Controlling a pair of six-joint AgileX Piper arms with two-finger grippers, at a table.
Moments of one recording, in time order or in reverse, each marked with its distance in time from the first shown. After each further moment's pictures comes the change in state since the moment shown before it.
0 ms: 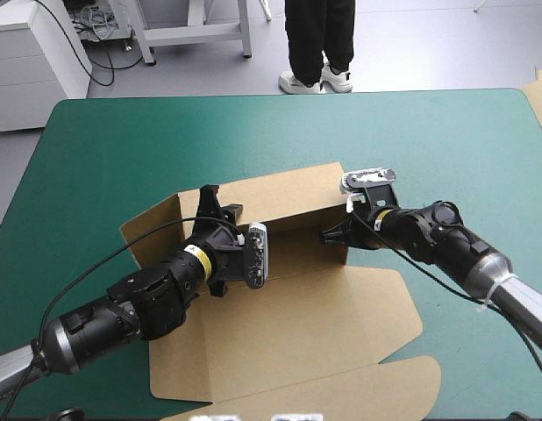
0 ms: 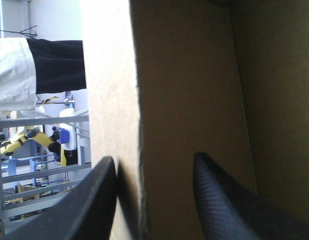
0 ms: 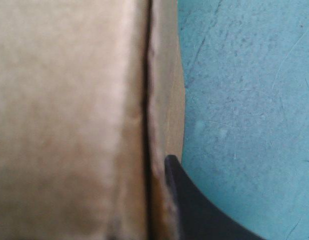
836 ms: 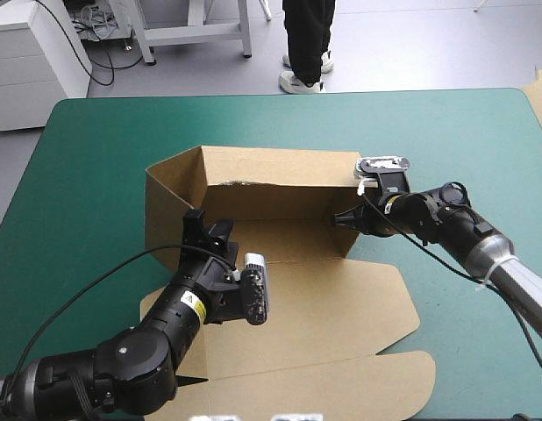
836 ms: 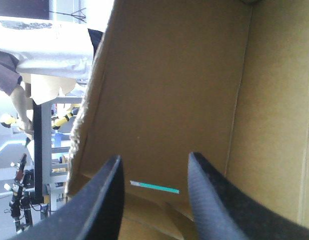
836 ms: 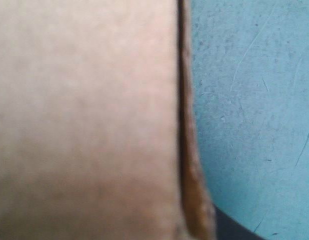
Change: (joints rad) left arm -0.402 -0.086 0.000 0.278 0.434 -0.327; right arm -0.092 0.053 -0.065 0.004 0.079 -0.005
